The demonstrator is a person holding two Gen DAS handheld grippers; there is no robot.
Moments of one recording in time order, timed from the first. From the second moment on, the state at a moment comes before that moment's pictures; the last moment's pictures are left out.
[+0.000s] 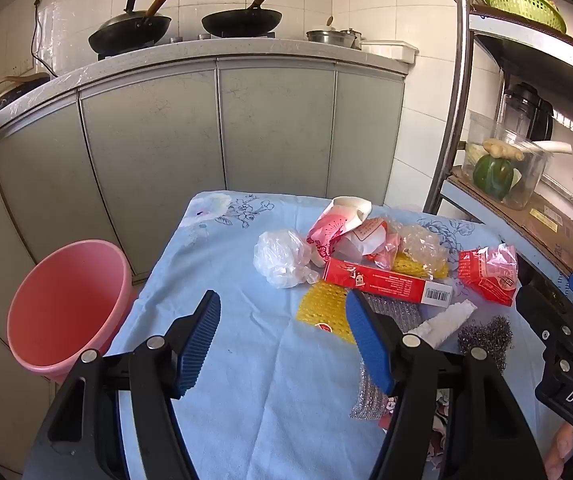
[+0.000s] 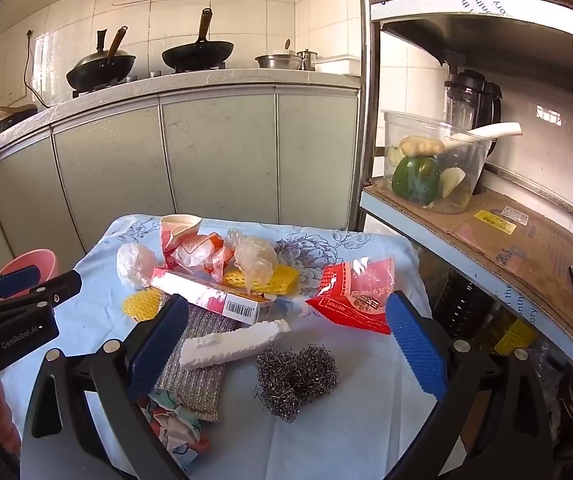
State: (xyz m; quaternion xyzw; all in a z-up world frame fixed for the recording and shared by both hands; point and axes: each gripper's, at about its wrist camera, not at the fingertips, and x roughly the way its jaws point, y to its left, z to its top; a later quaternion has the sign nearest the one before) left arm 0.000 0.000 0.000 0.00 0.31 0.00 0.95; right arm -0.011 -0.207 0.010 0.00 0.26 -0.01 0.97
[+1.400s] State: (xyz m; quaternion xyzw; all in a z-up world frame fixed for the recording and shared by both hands) left arm -0.010 0.003 0.006 -0.01 0.29 -0.01 0.96; right arm -0.025 -0.215 0.027 0.01 0.19 -0.04 0.98
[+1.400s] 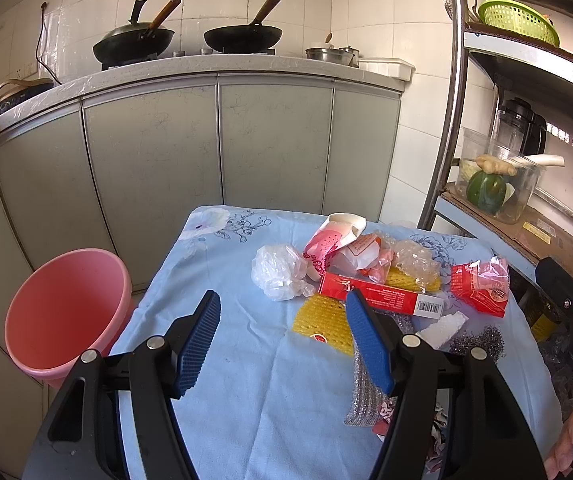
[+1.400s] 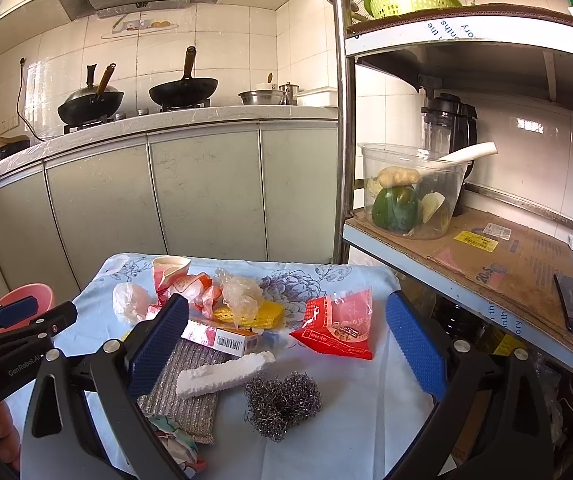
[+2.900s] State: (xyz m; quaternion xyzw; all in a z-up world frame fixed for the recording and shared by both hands) left arm -0.008 0.038 -0.010 -0.05 0.31 -0.03 0.95; right arm -0.031 -0.224 0.011 0.01 0.24 0.00 0.97
